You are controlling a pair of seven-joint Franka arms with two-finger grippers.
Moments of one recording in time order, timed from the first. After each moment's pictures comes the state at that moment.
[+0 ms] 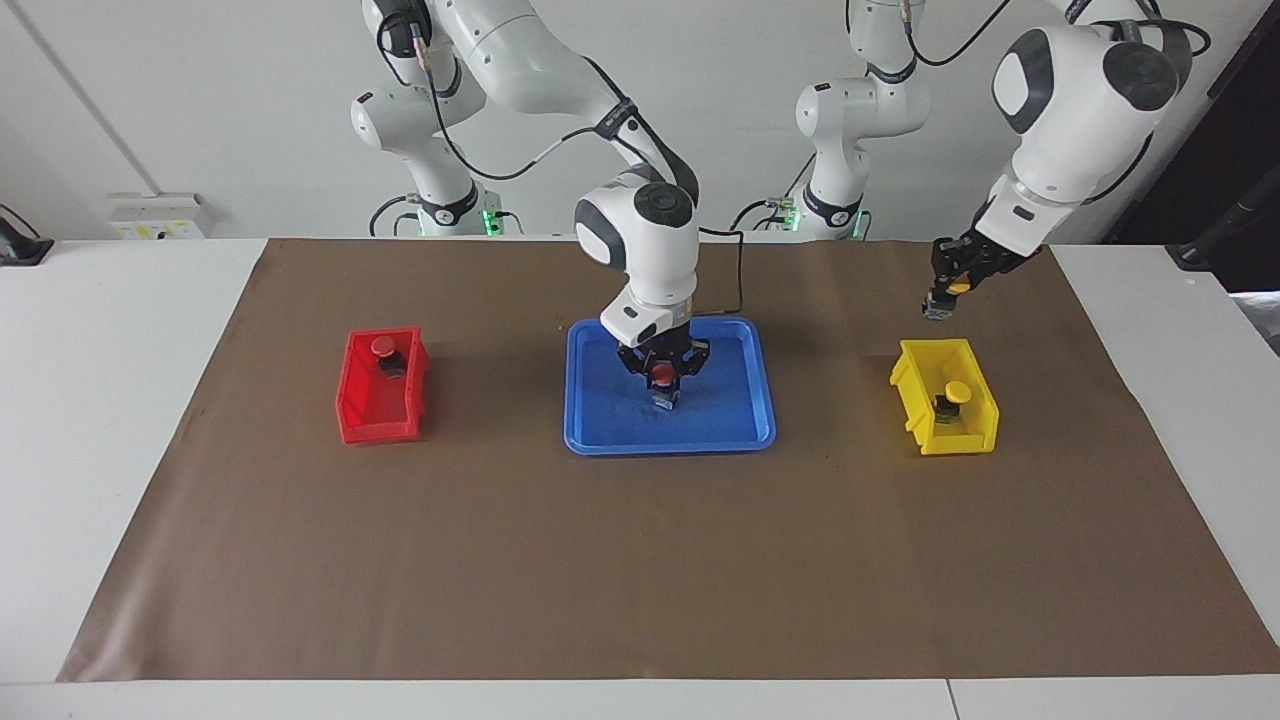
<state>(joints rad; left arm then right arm) -0.07 -0.14 -0.10 -1.96 -0.02 1.68 -0.15 0.66 0.40 0.02 -1.78 -0.06 2.26 0.81</state>
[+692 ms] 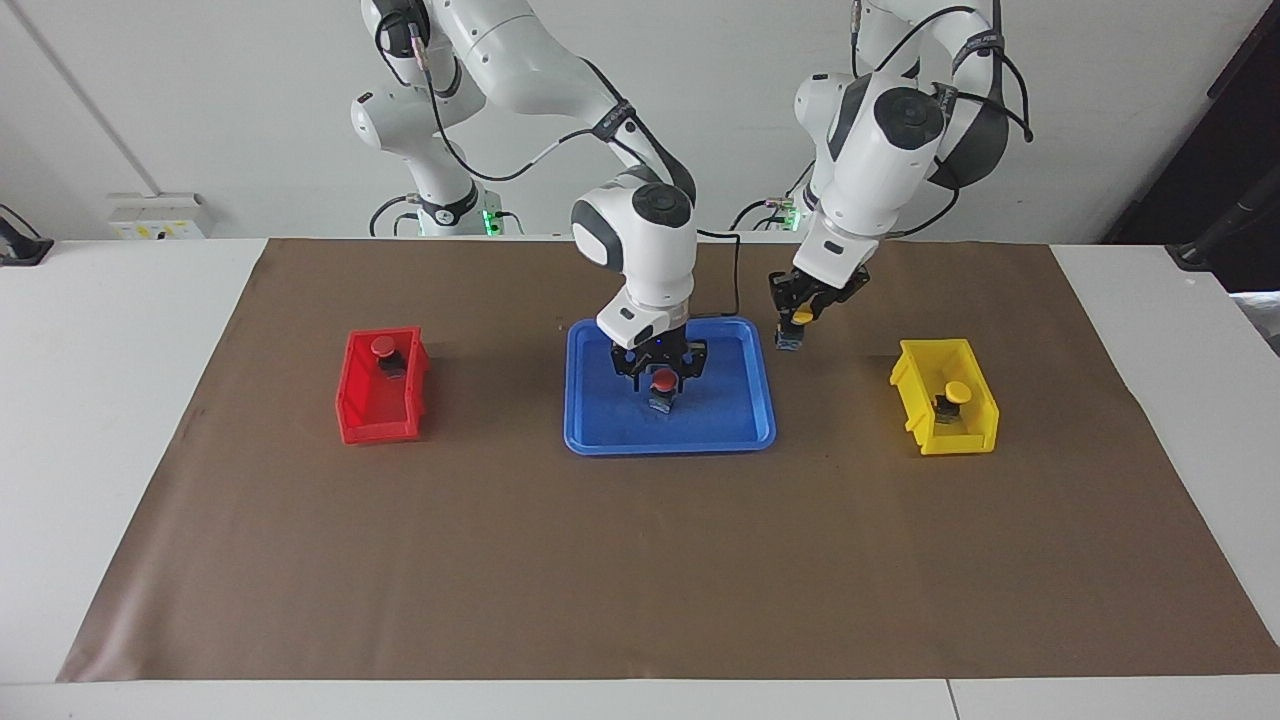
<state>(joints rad) -0.38 -0.03 -0.11 -1.97 -0.11 1.90 -0.55 0.65 0.39 0.01 -1.74 -0.07 2.21 0.81</state>
